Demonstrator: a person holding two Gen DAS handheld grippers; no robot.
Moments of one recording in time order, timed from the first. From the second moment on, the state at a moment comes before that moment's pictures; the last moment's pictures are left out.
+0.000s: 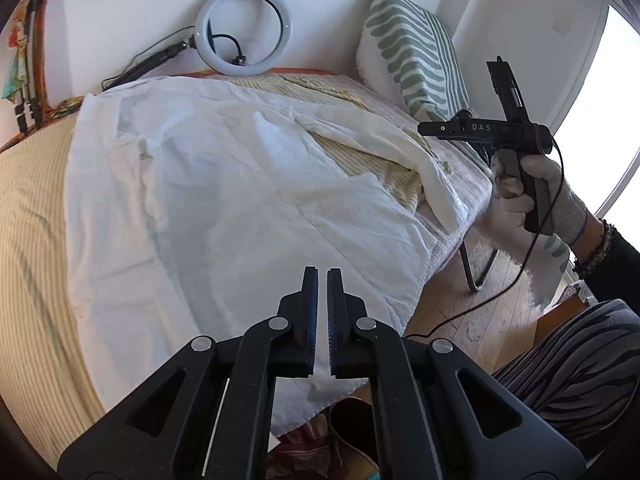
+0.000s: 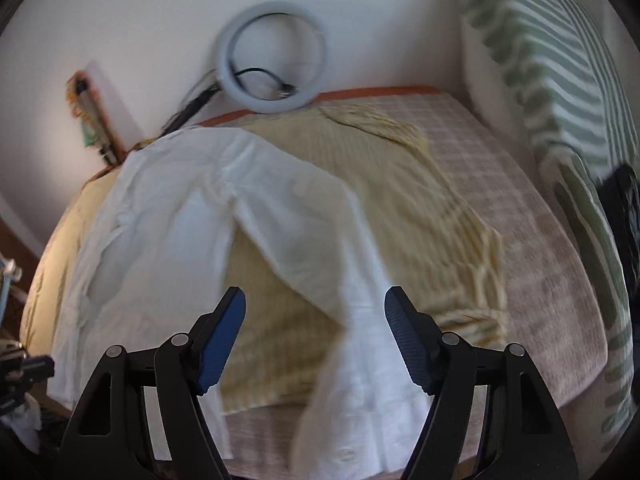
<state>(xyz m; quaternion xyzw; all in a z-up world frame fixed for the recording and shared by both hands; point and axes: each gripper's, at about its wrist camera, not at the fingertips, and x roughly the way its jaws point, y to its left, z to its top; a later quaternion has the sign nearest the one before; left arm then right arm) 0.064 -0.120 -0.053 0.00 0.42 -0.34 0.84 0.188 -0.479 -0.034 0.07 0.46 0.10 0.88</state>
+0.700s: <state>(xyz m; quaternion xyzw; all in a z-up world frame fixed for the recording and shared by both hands) 0.080 -0.138 -0.076 0.00 0.46 -0.34 0.82 0.231 -0.490 -0.061 0.12 0.49 0.12 0.86</state>
